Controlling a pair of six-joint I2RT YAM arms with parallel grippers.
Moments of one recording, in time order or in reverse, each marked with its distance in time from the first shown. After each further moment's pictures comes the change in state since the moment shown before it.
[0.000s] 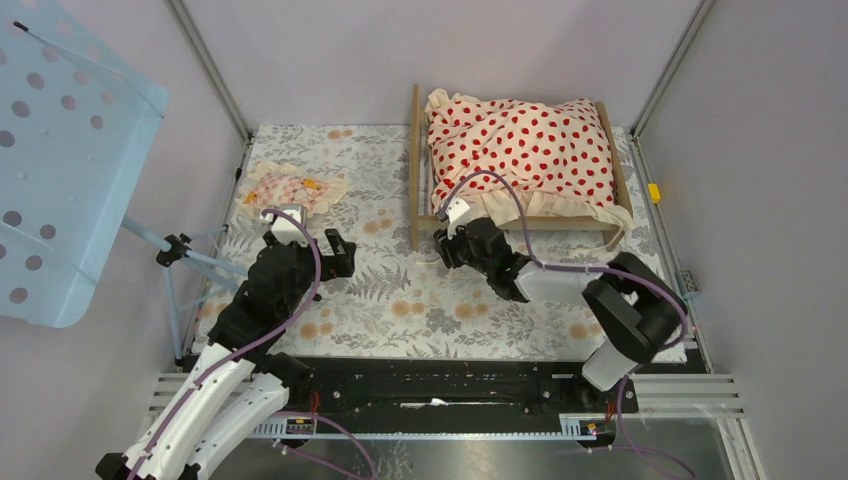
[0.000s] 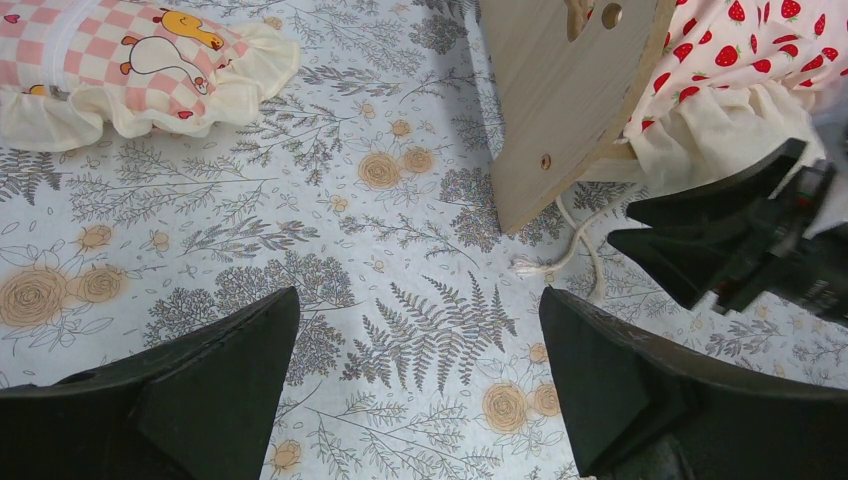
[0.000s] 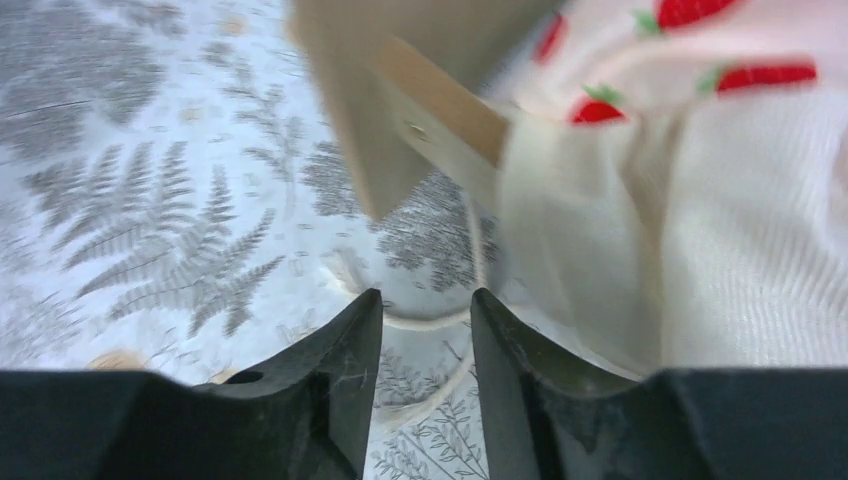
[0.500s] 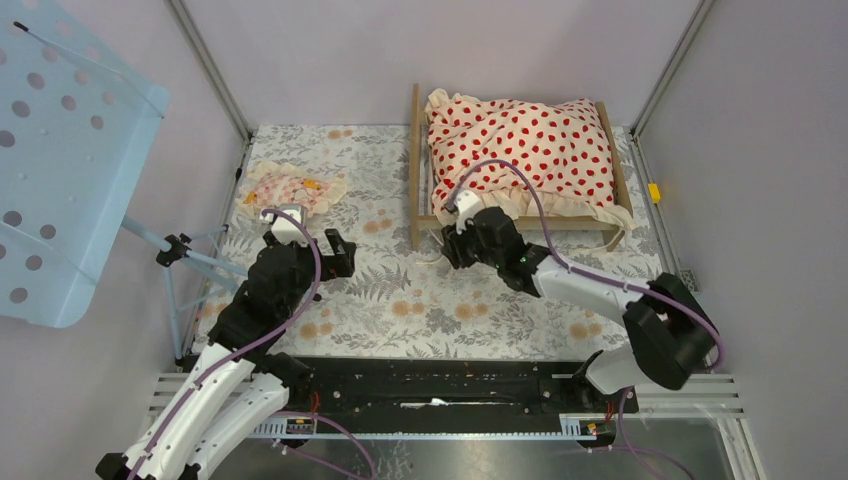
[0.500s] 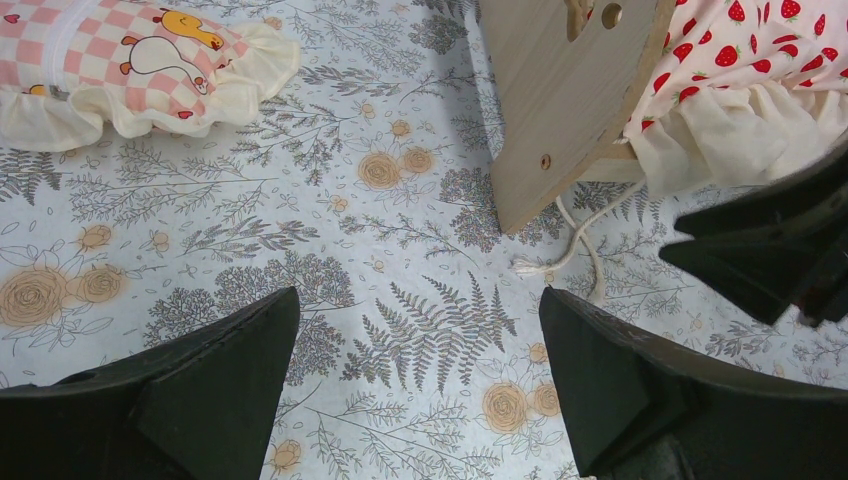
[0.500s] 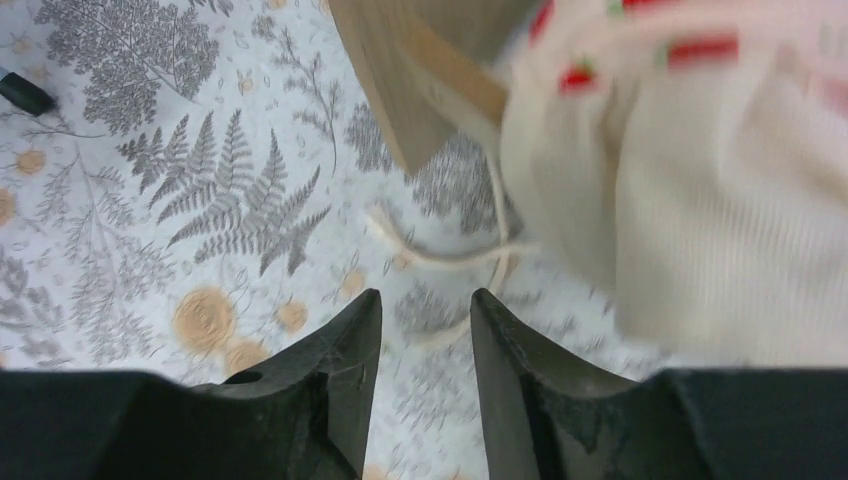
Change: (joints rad) left arm 0.000 0.000 0.000 0.000 0.000 0.000; right arm -0.021 -0.159 0.139 -0.393 -0.133 -0.013
